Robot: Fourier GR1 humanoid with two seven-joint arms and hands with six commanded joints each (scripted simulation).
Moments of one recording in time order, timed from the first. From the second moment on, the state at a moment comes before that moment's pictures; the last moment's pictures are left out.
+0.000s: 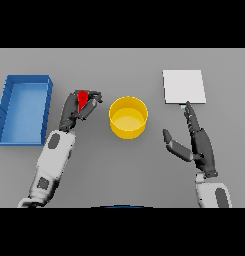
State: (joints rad) left arm -0.54 -0.02 0.05 -0.85 -0.21 0.15 -0.21; right arm 0.10 -0.04 0.12 -1.72 0.19 -0.01 -0.08
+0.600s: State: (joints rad) left arm -0.56 0.03 0.03 -1.01 -0.12 0.03 -0.16; right arm 0.11 -0.06 0.13 -1.71 0.22 -0.02 -0.13
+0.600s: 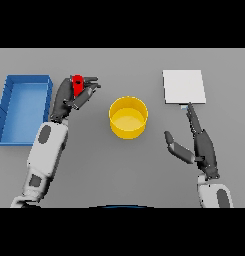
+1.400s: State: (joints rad) left arm -0.74 0.25 -0.34 -1.05 -0.50 -0.08 0.06; right arm 0.09 -0.06 0.13 -1.71 0.23 -0.02 -0.08
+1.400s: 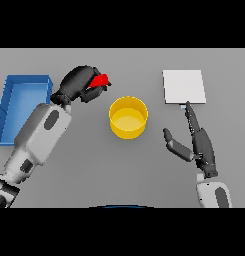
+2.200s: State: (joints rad) left arm -1.05 0.31 -0.78 -0.91 -0.94 -0.34 -0.02; right arm 0.11 -0.03 0.13 -1.71 0.21 -0.03 -0.08
